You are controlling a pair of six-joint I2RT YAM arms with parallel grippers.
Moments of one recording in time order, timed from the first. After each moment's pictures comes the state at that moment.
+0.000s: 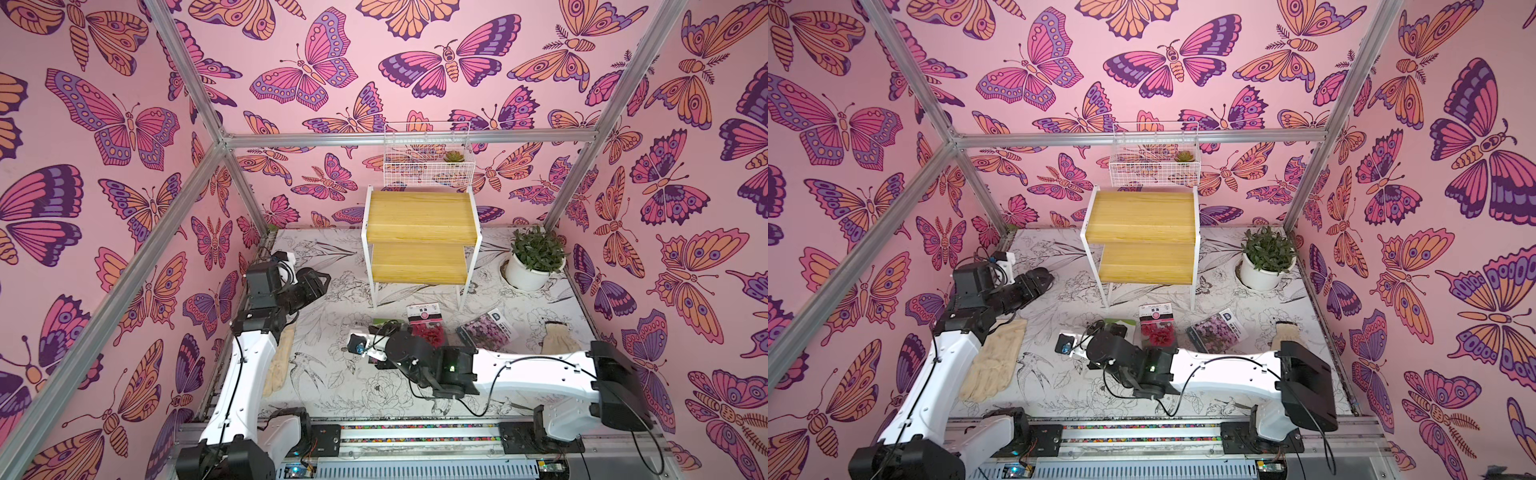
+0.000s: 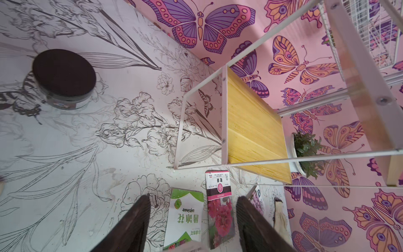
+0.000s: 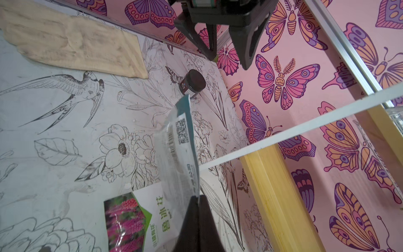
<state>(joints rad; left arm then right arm) 0.12 1.06 0.90 -0.47 0.49 -0.52 1.33 1.60 1.15 0.00 0.55 -0.51</state>
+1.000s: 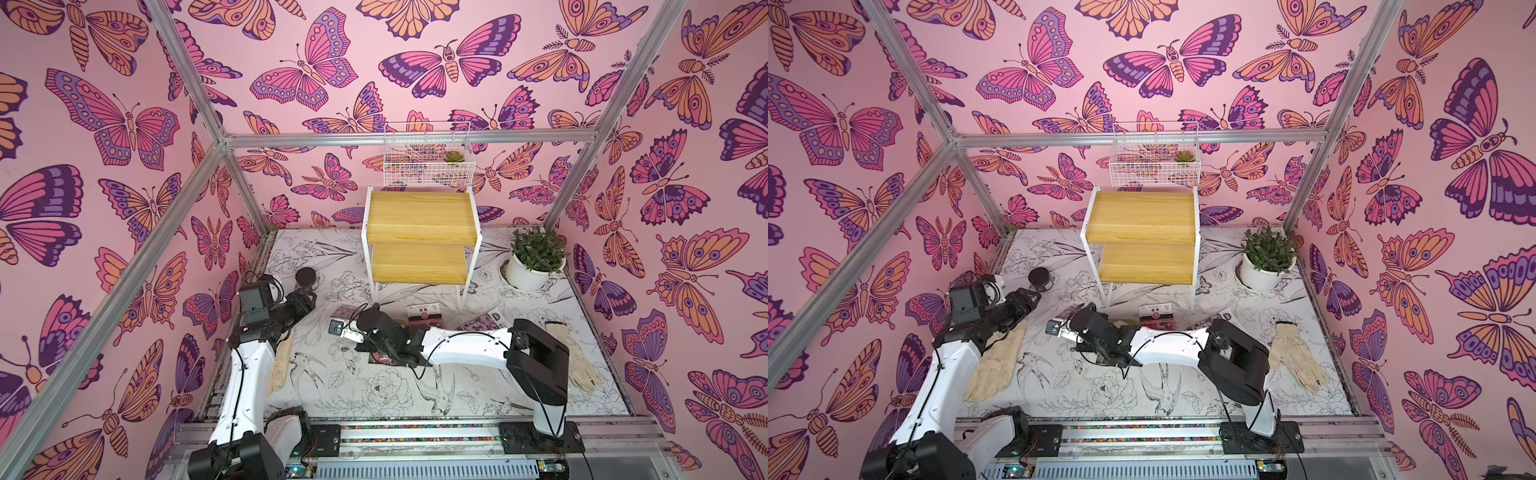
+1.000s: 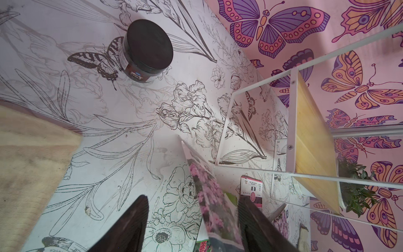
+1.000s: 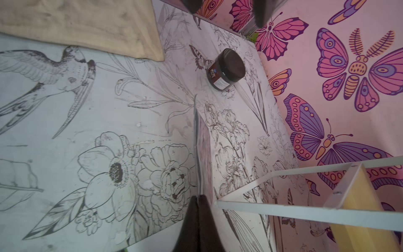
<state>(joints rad) 0.25 1.03 0.75 -0.47 0.46 -0.52 1.20 1.93 1.30 0.05 0.32 -0.50</state>
